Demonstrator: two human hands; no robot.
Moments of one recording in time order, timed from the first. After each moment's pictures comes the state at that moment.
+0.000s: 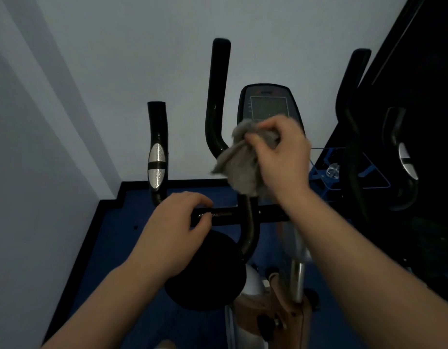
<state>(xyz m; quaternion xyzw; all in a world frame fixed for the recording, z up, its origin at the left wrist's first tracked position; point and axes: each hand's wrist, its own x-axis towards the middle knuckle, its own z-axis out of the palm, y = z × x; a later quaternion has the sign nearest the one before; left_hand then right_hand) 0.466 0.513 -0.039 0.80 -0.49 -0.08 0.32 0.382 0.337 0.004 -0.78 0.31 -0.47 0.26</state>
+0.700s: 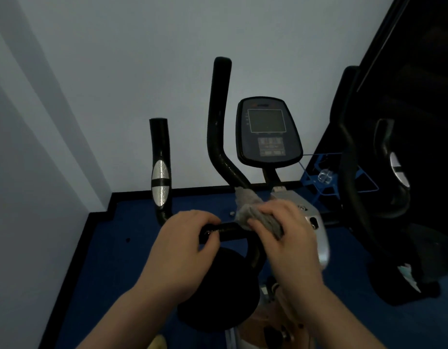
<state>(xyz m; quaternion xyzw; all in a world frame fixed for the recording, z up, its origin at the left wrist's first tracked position) 0.470 0.517 -0.036 0.77 -0.51 -0.10 0.37 0.326 0.405 -0.050 -0.82 0.33 -0.38 0.28</state>
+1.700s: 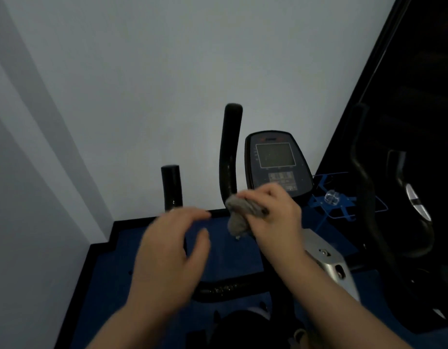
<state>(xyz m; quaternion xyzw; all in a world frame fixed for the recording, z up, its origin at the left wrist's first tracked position) 0.532 0.497 -0.004 0.73 -0.51 0.03 0.46 0.421 0.351 -0.012 -0.81 0.29 -0.44 0.25</state>
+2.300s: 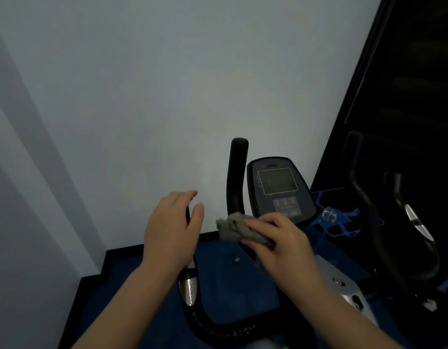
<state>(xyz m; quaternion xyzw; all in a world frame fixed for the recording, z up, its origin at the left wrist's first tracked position) 0.608 0.430 0.006 0.77 -0.49 0.04 0.41 0.425 0.349 -0.008 -0.86 0.28 -0.38 0.18</state>
